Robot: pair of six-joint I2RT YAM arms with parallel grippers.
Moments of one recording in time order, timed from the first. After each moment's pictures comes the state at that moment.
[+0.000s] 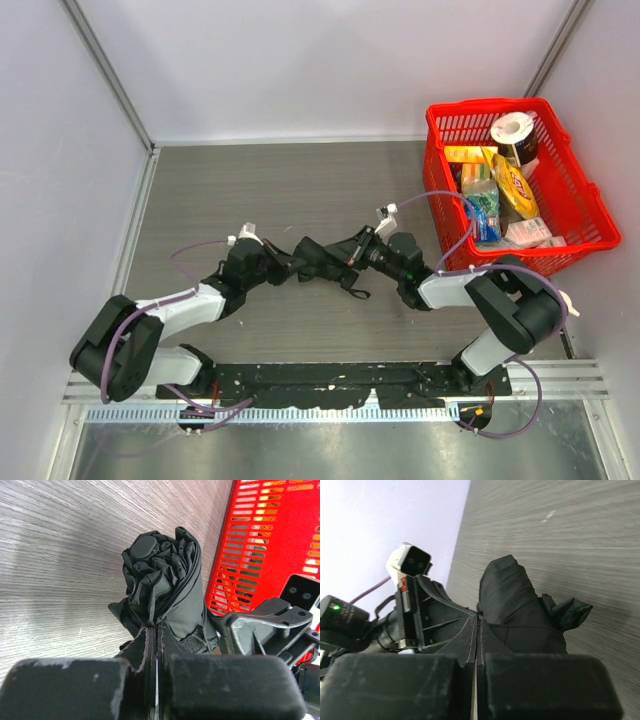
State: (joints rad) left arm -0.56 1.27 0.43 0.37 0.10 -1.28; right arm 0.63 1.54 0.49 0.93 -0.27 1.06
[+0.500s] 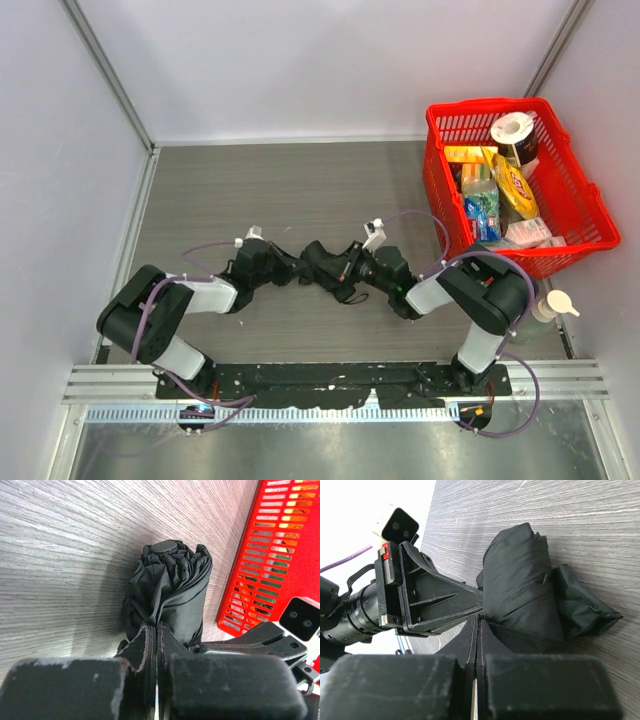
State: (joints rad) left arm -0.55 1.50 0.44 0.53 0.12 -1.29; right arm 0.72 1.72 0.44 1.06 -0.18 0.96
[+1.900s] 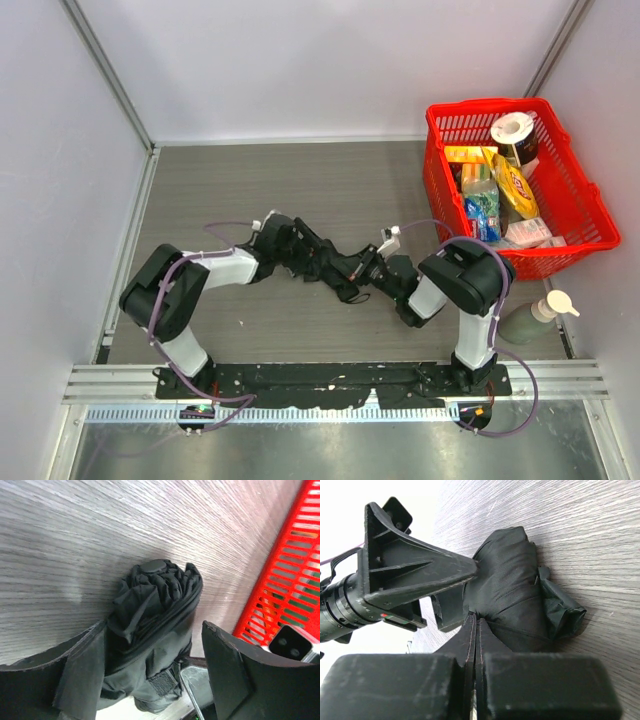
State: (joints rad) left arm -0.59 1.67 0.75 0.24 0.10 -1.28; right arm 0.65 1.90 0.34 1.38 -0.11 1.07
